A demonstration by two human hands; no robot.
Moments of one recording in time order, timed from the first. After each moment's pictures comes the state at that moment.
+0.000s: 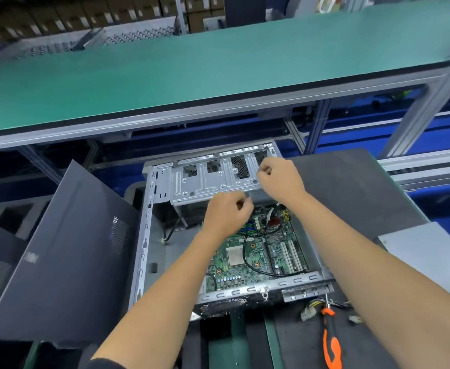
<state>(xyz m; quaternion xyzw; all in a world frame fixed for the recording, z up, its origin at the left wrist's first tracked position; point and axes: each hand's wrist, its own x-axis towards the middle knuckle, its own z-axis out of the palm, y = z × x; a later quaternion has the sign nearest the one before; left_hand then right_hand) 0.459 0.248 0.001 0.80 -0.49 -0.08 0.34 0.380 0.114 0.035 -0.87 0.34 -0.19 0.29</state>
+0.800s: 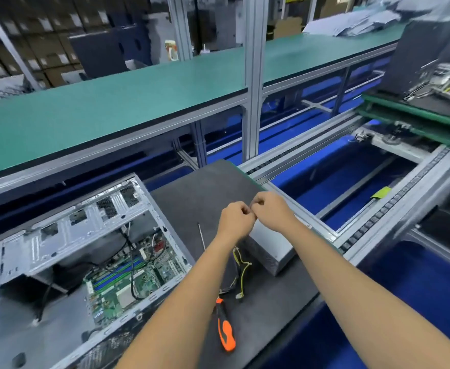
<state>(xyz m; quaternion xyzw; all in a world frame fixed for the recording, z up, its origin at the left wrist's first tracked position) 0.213 0.111 0.016 0.71 -0.52 -0.32 0.34 0.106 0.068 0.029 -0.74 0.57 -0.20 0.31</state>
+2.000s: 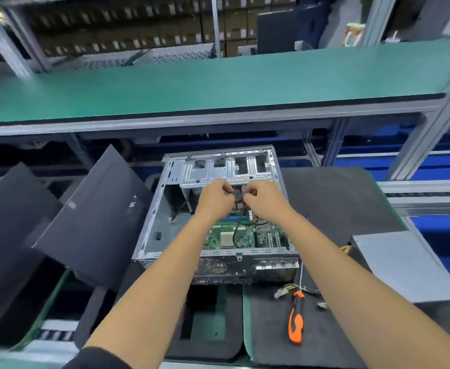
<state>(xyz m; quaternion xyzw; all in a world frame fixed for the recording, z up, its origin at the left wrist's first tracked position) 0.402 0.274 0.050 0.87 -0.28 -0.14 0.38 0.304 0.172 0.061 -0.88 0.25 -0.10 0.39</state>
